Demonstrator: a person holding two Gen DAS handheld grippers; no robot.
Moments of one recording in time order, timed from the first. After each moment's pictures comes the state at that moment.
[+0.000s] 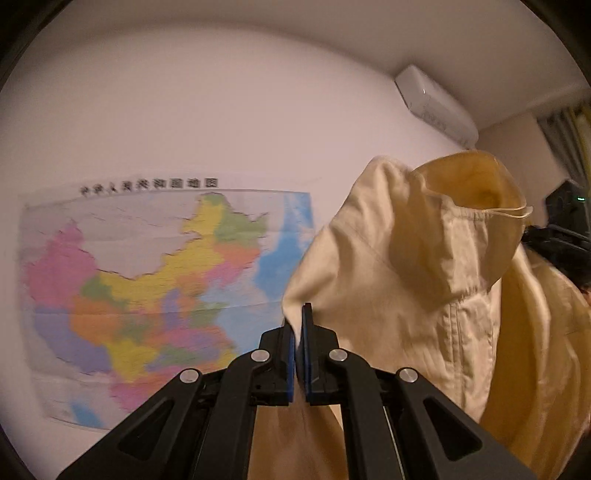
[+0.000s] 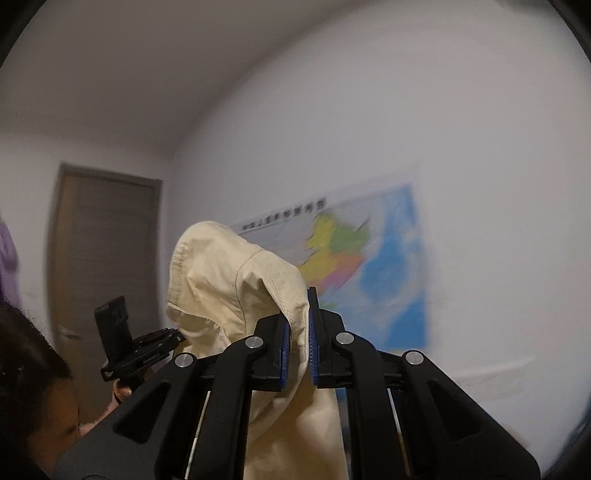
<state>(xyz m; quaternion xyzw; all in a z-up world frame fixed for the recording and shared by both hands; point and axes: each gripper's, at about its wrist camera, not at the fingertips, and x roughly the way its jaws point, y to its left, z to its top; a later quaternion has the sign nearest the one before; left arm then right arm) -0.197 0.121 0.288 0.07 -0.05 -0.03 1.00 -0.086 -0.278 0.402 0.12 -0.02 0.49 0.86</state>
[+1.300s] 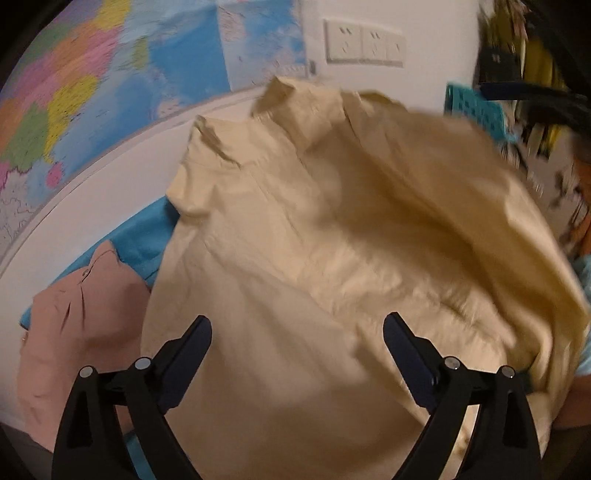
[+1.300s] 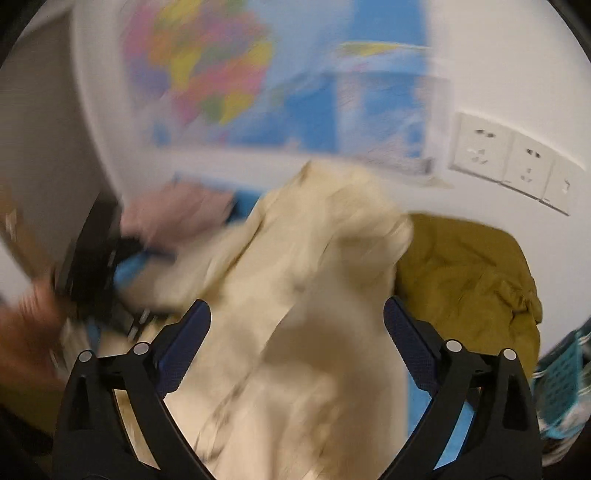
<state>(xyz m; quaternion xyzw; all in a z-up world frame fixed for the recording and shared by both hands) 0.013 0.131 -0.021 0.11 0.44 -0.11 0.88 0.047 -0.123 0.146 -0.11 0.37 0.41 0.83</state>
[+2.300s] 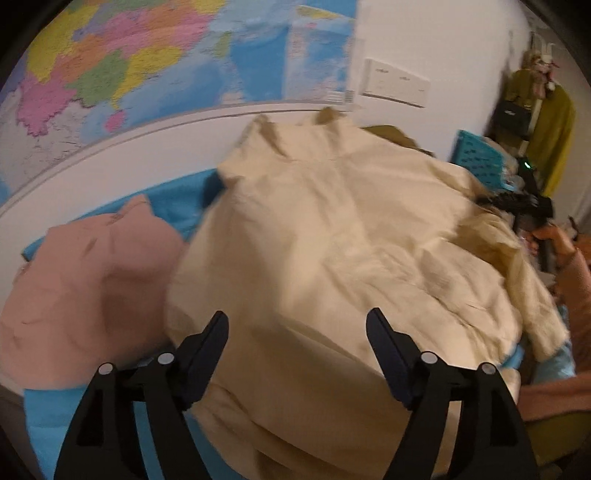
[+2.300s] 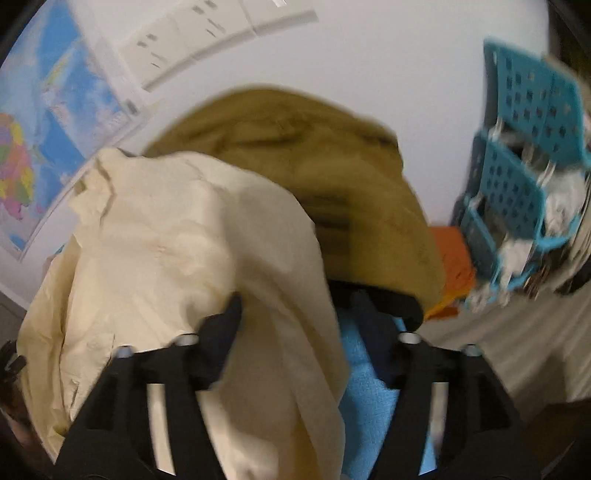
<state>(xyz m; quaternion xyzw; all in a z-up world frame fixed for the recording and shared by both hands) -0.058 0.179 0.000 0.00 0.41 -0.11 0.90 0.114 -0.323 0.038 0.09 0.46 0.12 0.87</state>
